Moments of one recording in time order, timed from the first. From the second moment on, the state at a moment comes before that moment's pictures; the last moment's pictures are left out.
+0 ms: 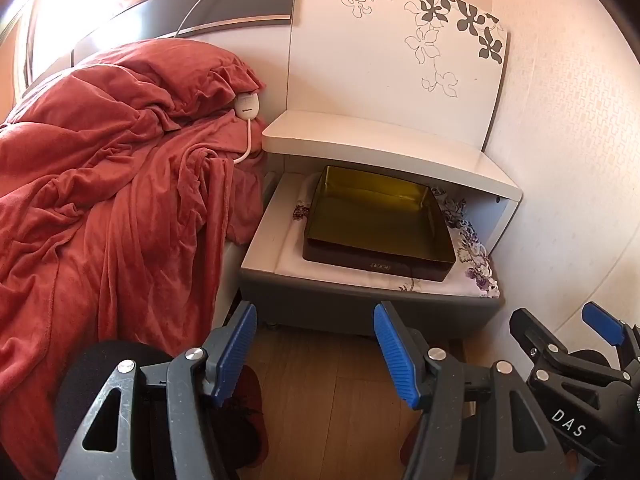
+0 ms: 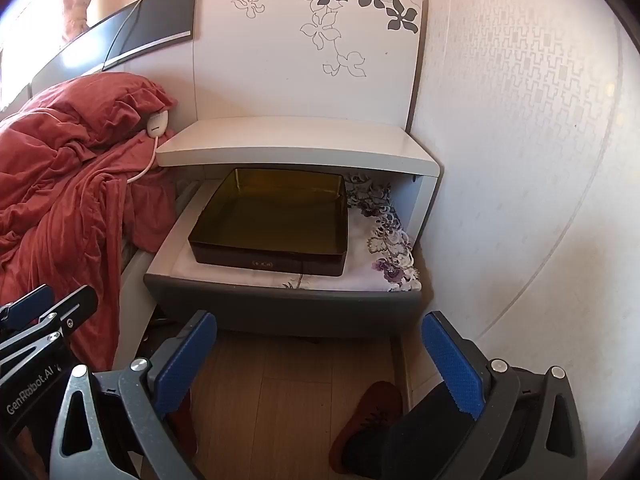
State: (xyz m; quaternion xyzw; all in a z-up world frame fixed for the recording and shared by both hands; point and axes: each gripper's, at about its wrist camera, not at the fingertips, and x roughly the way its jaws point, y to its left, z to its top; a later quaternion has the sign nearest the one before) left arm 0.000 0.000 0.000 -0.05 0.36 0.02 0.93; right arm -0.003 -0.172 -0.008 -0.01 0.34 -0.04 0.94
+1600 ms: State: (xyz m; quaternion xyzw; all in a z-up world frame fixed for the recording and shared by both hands) left arm 0.002 0.002 -0.014 -0.05 0.39 0.02 0.92; right arm -0.001 -0.171 -0.012 -0.02 0.35 -0.03 0.94
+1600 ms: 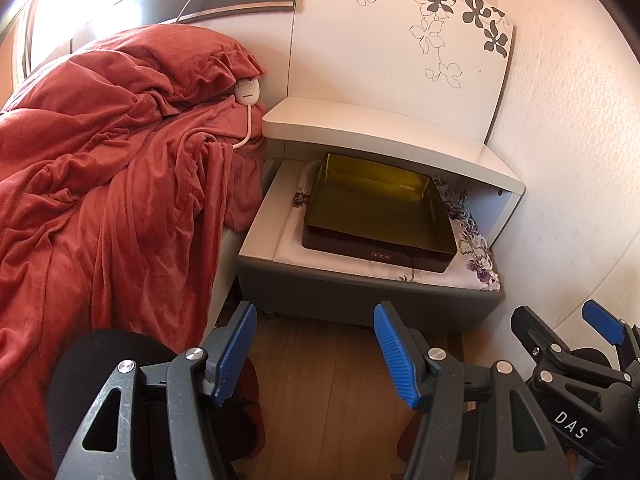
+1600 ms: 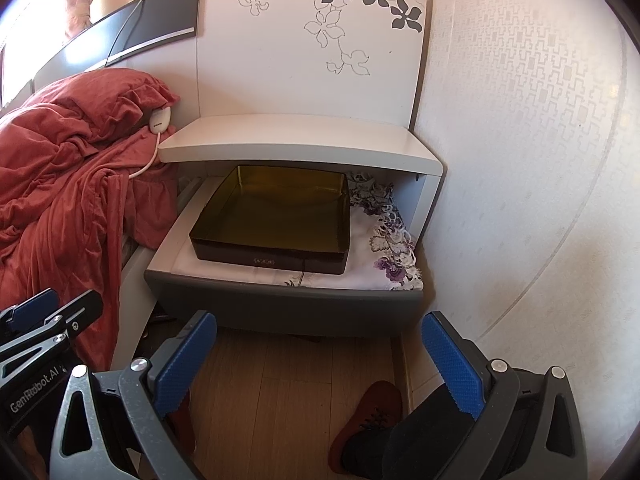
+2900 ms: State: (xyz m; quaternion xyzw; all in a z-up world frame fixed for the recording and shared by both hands) left arm 0.206 0.053 -0.200 -0.28 0.58 0.07 0.76; right arm 0.182 -0.122 -0.242 -0.43 0.50 0.13 0.74
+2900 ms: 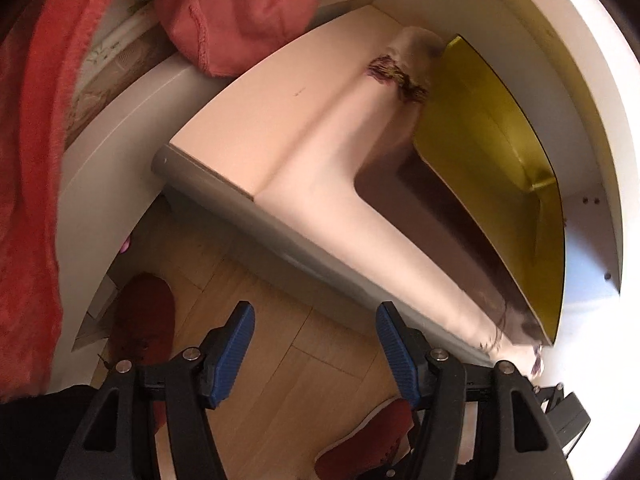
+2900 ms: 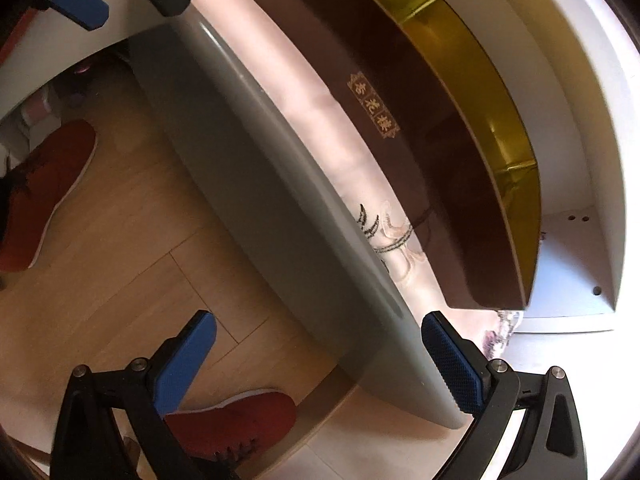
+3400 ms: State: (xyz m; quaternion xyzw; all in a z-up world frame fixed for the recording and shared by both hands) left arm 0.209 0.066 -0.206 -0.32 0.58 0.08 0.75; right arm 0.175 -0.113 -0.256 -0.49 0.49 0.15 0.71
